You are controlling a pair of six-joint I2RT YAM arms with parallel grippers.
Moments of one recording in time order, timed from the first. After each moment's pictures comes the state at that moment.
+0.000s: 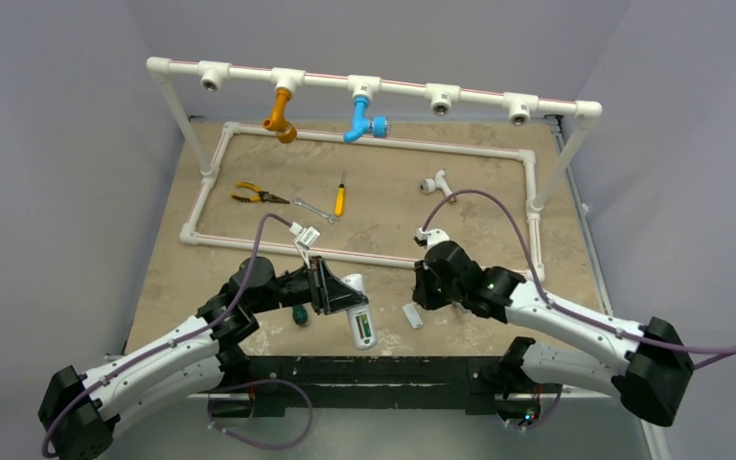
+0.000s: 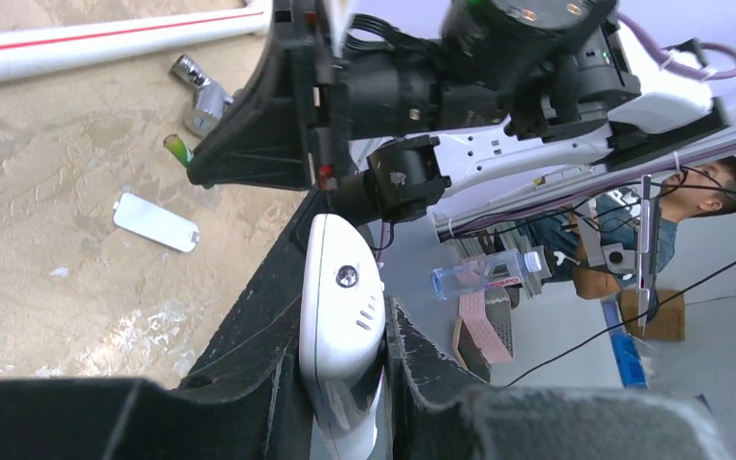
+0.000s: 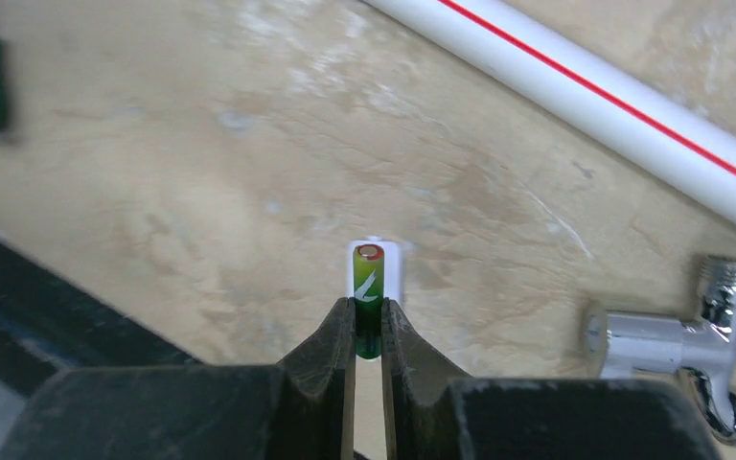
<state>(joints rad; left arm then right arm) -0.83 0.72 0.37 0.24 0.47 -0.95 0.86 1.11 0.64 -0.51 0.10 0.53</state>
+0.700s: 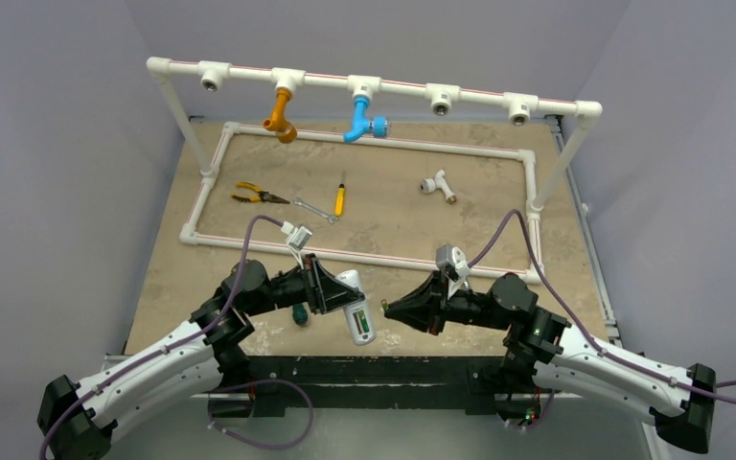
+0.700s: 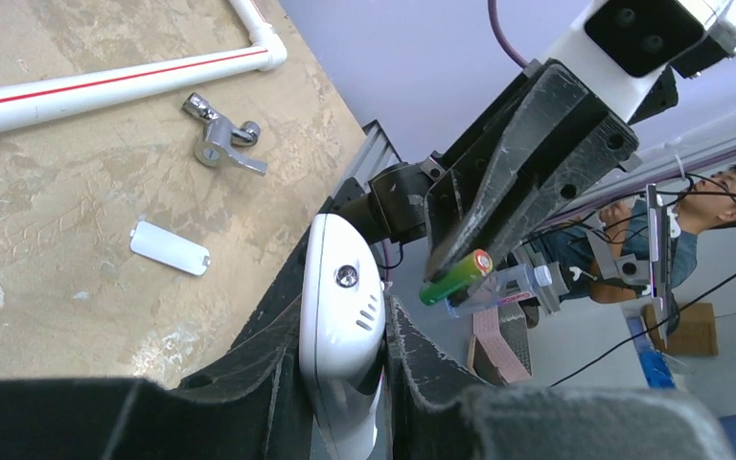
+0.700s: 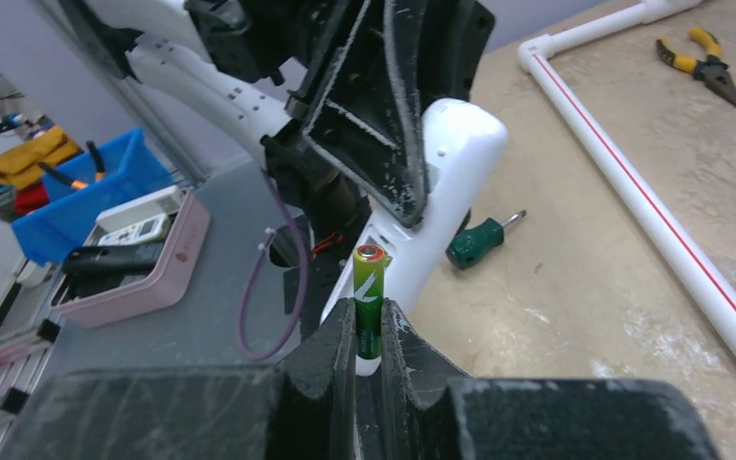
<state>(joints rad) -0.83 0.63 0.37 0.22 0.42 -0.91 1.05 0.55 0.40 0.17 -0.29 0.39</state>
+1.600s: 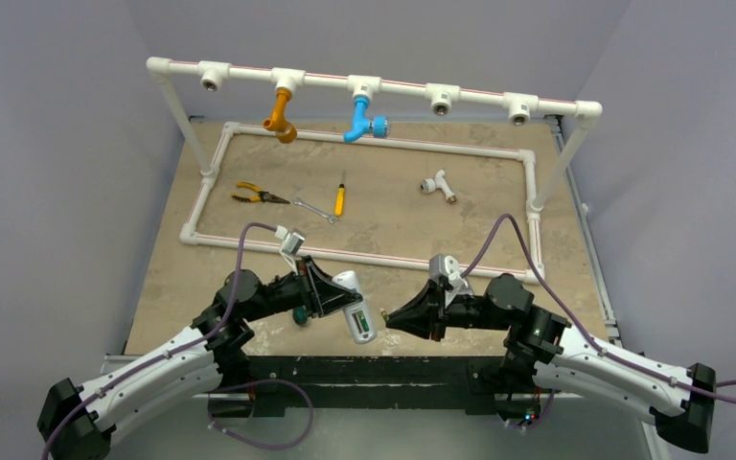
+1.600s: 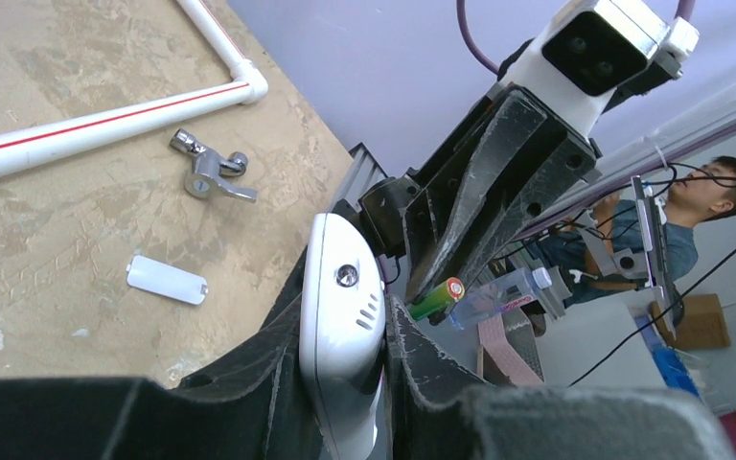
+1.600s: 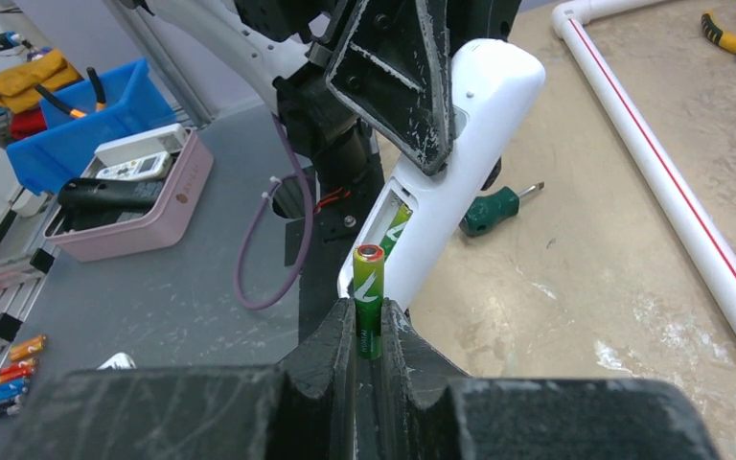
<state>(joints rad) -0.83 0.60 0.30 0.34 0.41 -0.90 1.05 0.54 0.40 0.12 -0.41 0.29</state>
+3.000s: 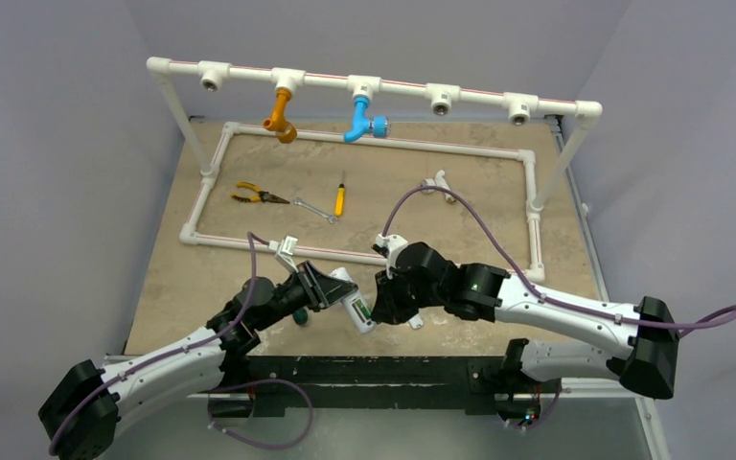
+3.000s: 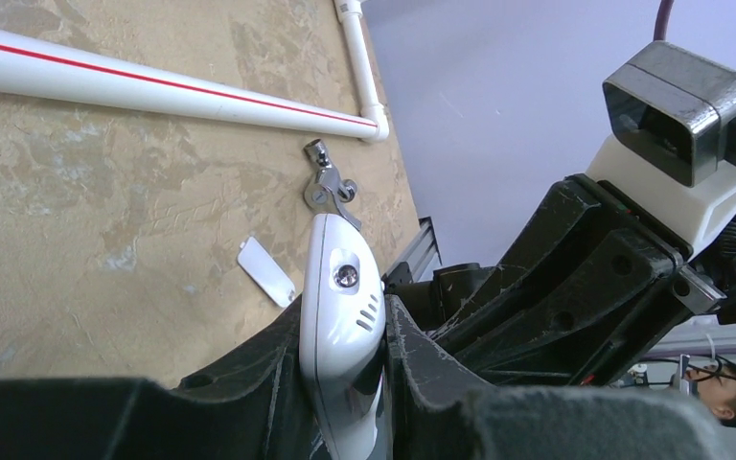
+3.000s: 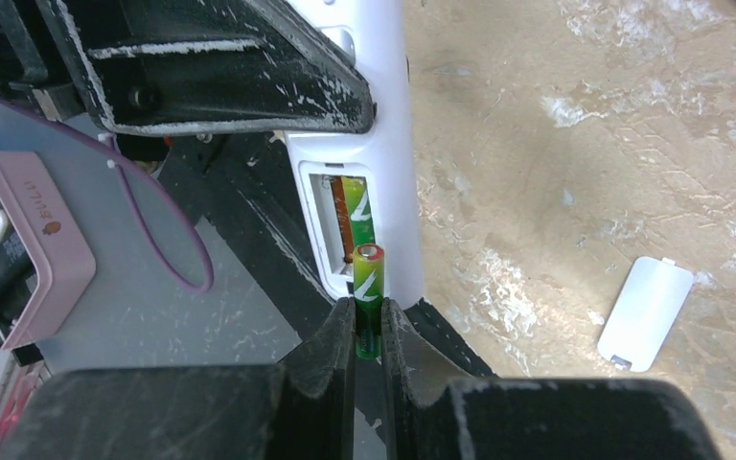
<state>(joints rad) -0.83 0.70 0.12 0.49 0.12 -1.13 1.12 1.12 0.85 -0.48 -0.10 0.63</state>
